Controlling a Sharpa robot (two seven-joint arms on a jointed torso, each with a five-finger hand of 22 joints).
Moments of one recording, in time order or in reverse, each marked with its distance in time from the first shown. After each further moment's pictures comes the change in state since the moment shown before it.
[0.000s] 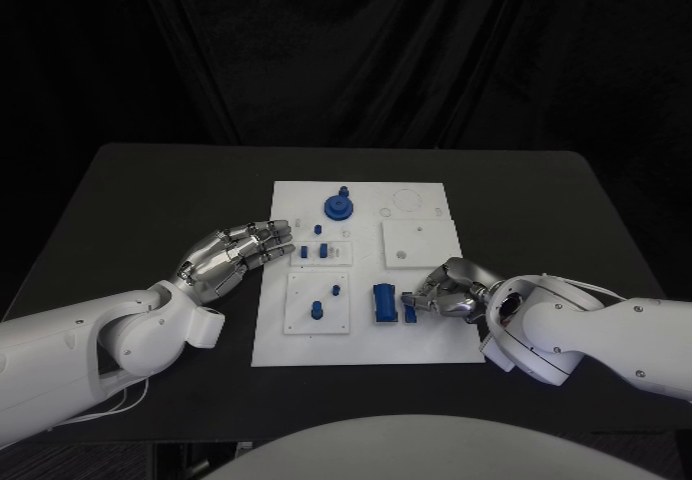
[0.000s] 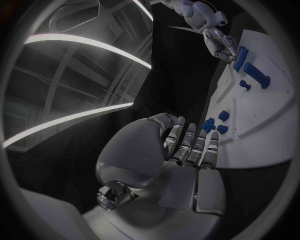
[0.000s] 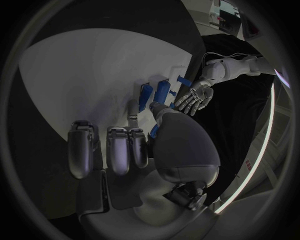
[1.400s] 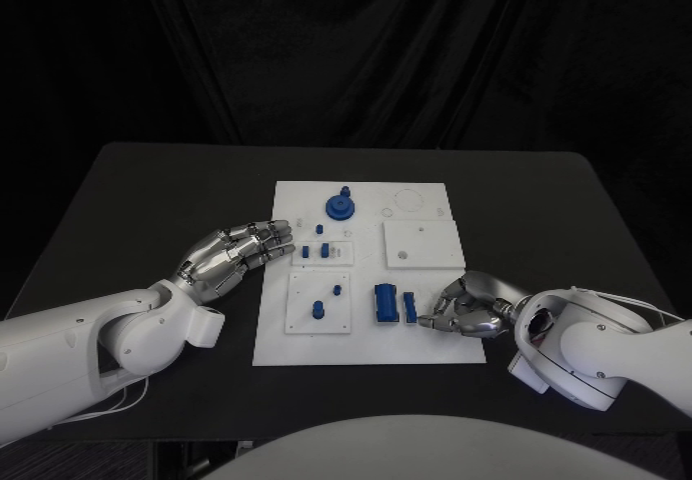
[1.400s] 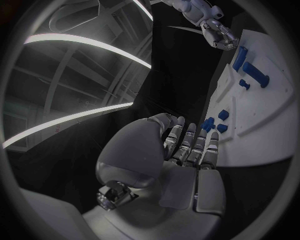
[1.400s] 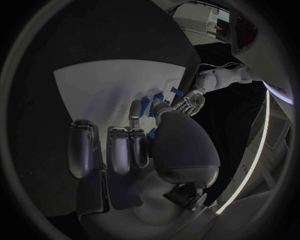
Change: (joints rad) left arm -0.001 -0.005 0.000 0.000 0.000 0.002 -0.002; left_hand 0.000 0.000 0.006 0.000 0.000 0.000 0.000 0.000 0.000 0.004 0.004 0.004 0.000 0.004 0.004 0.005 0.001 0.000 0.000 0.000 0.000 -0.001; right arm -0.012 -0.126 -0.008 0.099 -0.059 0.080 0.043; right_hand 0.057 -0.026 -0.100 0.003 -0.036 -0.022 -0.022 0.181 0.121 0.000 -0.014 0.000 0.000 0.000 -0.014 0.000 0.000 0.000 -0.001 -0.013 -0.019 0.000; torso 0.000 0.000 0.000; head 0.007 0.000
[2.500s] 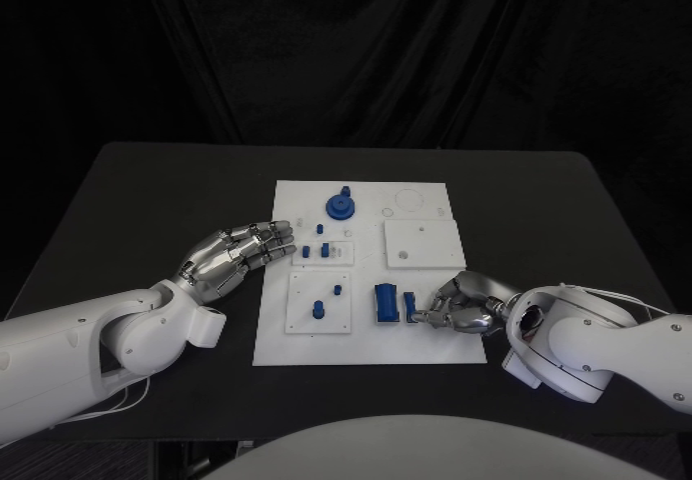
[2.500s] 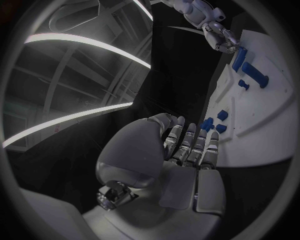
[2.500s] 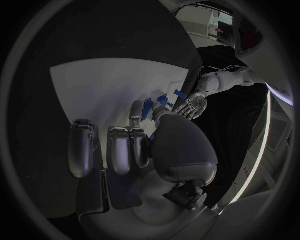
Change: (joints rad) left arm -0.001 0.005 0.000 -0.003 0.000 0.003 -0.003; left_hand 0.000 0.000 0.000 0.000 0.000 0.000 0.000 0.004 0.001 0.000 0.000 0.000 0.000 0.000 0.000 0.003 0.000 0.000 0.000 0.000 0.000 0.000; right arm 0.000 0.038 0.000 -0.040 -0.005 0.018 -0.010; right_hand -0.079 0.094 -0.016 0.003 -0.138 -0.003 -0.011 0.059 0.026 0.003 -0.011 0.000 0.000 0.000 -0.007 0.000 0.000 0.000 0.001 -0.009 -0.015 0.000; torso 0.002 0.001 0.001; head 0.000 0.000
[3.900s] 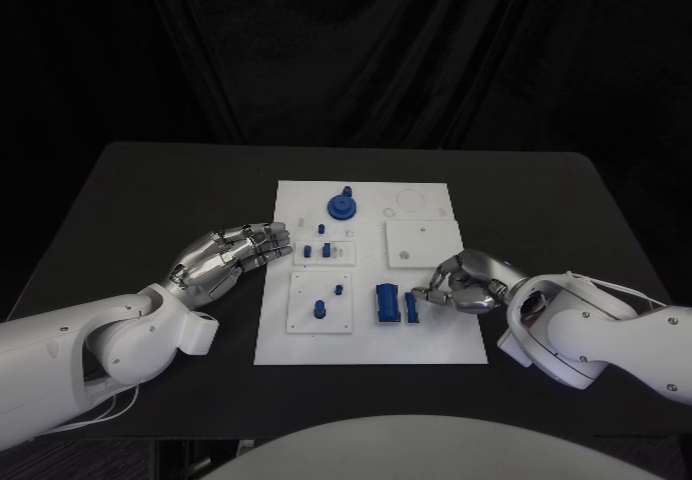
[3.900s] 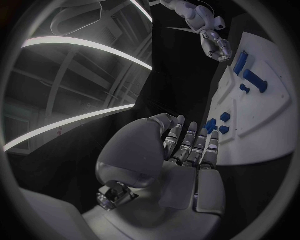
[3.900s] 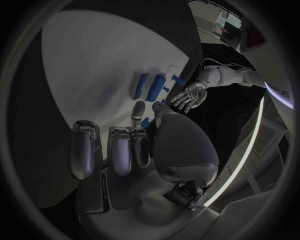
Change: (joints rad) left arm 0.003 -0.064 0.000 0.074 -0.032 -0.026 0.021; left_hand 0.008 -0.008 0.025 -0.002 0.017 0.029 0.007 0.019 0.003 0.025 0.033 0.021 0.003 0.018 0.018 0.041 0.005 -0.016 0.010 -0.001 0.009 0.012; right arm 0.018 0.016 0.005 -0.042 -0.052 -0.110 0.107; right_hand 0.012 -0.037 -0.018 -0.001 0.218 0.012 -0.026 0.040 0.034 -0.004 -0.021 0.000 0.000 0.000 -0.022 0.000 0.000 0.000 0.000 -0.022 0.019 0.000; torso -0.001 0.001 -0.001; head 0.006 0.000
